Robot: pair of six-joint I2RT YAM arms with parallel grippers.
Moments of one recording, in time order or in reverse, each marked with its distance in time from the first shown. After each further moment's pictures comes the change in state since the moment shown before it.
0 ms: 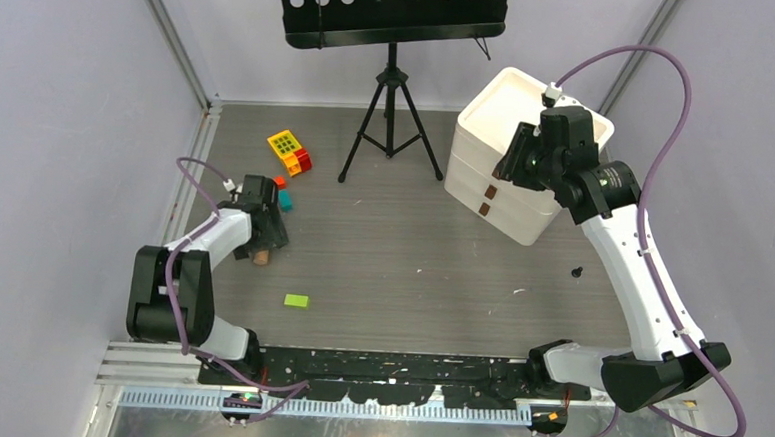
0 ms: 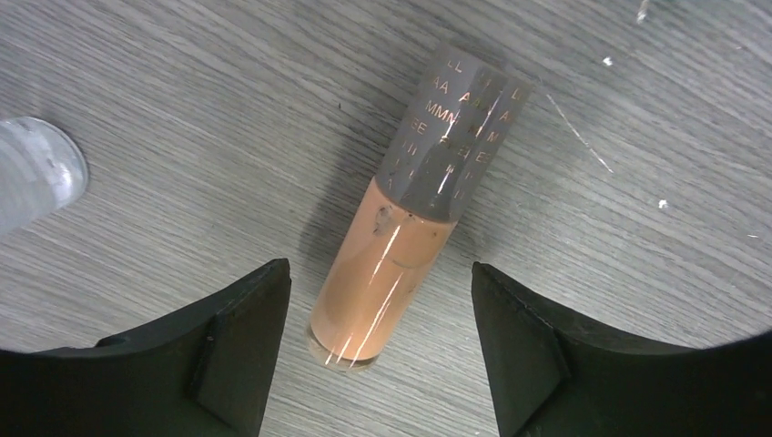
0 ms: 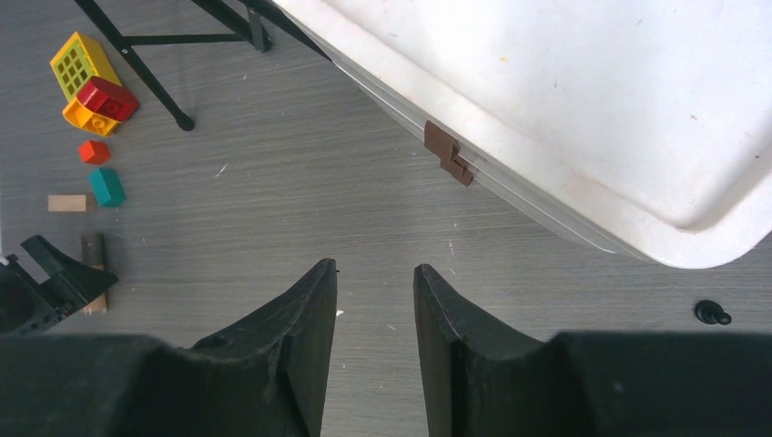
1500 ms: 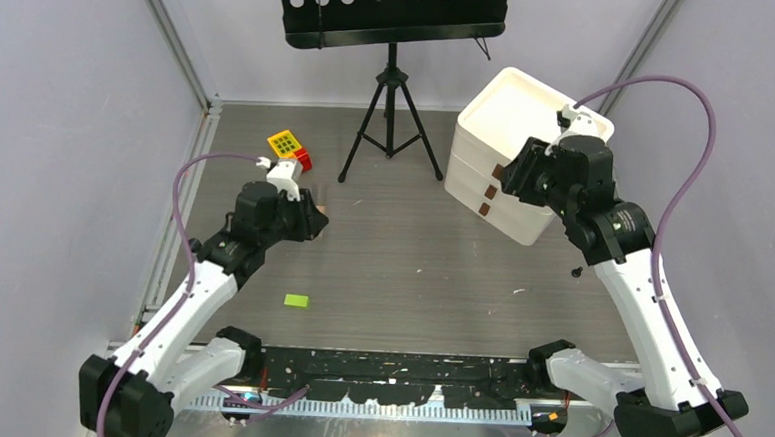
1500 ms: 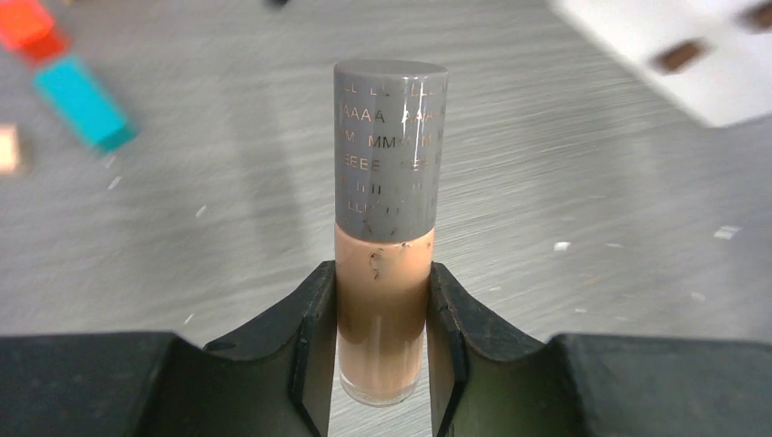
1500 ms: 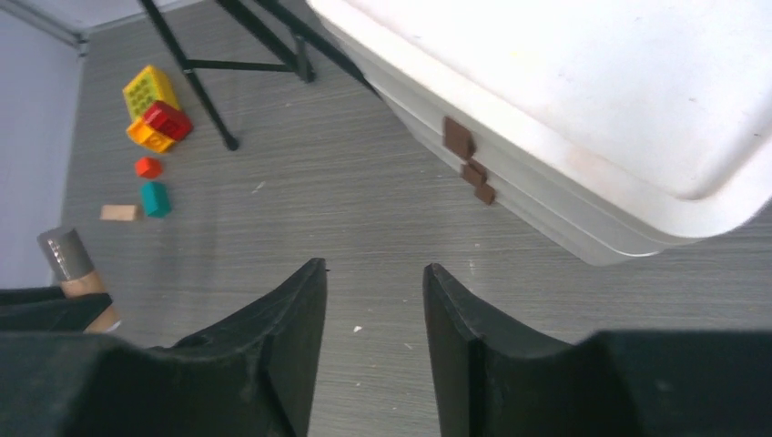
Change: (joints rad) left arm -0.273 -0.478 -0.067 0.164 0.350 0.121; right arm 0.003 -0.190 -0.200 0.150 0.000 0.011
